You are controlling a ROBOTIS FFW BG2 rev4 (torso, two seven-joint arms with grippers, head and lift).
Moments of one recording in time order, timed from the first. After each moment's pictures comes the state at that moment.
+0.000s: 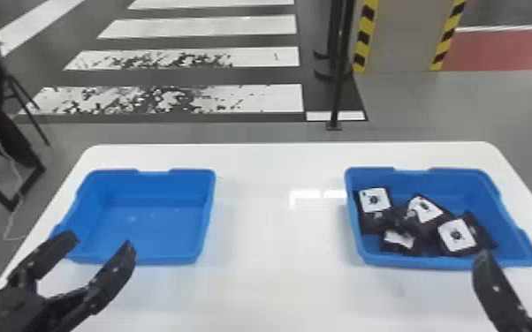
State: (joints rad) left arm 0.81 0.00 0.44 -2.46 0.34 0.32 -0.51; right arm 0.91 0.00 -0.16 -2.31 -0.29 -0.15 0.26
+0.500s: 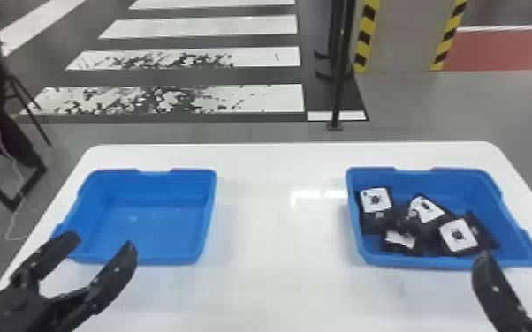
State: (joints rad) left arm 0.81 0.00 0.44 -2.45 0.34 0.31 -0.51; right arm 0.91 0.00 -0.15 -2.31 -0.29 -0.15 0.26
